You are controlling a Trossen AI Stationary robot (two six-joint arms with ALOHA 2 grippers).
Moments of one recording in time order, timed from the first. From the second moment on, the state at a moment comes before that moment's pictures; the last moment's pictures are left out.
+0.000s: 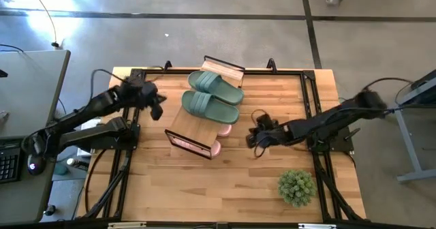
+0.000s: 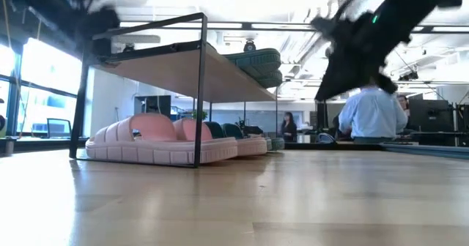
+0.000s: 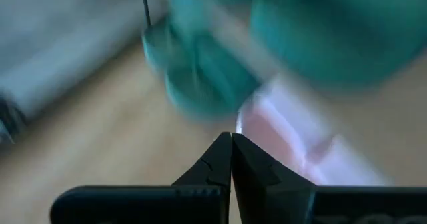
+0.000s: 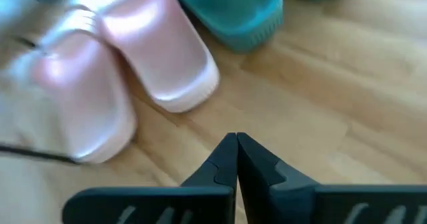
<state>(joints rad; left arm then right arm) 0.75 0.62 0.54 -0.61 0.10 -0.01 0.25 1.39 0.72 -0.27 0.56 1.13</state>
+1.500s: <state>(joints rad) 1.20 0.70 1.11 -0.36 1.09 0.41 -0.01 0.41 0.91 -0.32 0.10 0.26</state>
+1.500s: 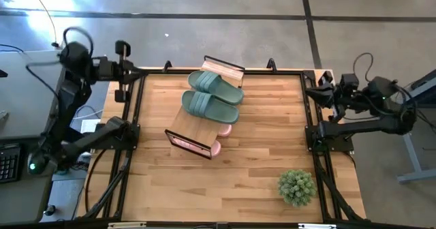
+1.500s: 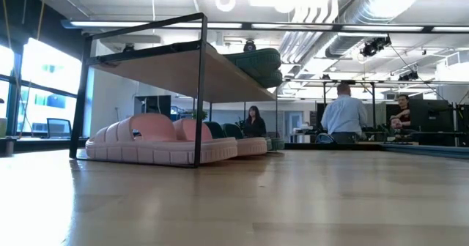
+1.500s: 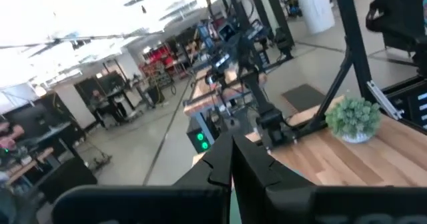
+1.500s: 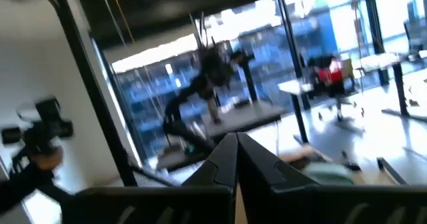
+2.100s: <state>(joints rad) 1.24 0.43 0.82 -0.10 1.02 0.16 -0.01 0.00 0.64 -0.19 0.19 0.29</state>
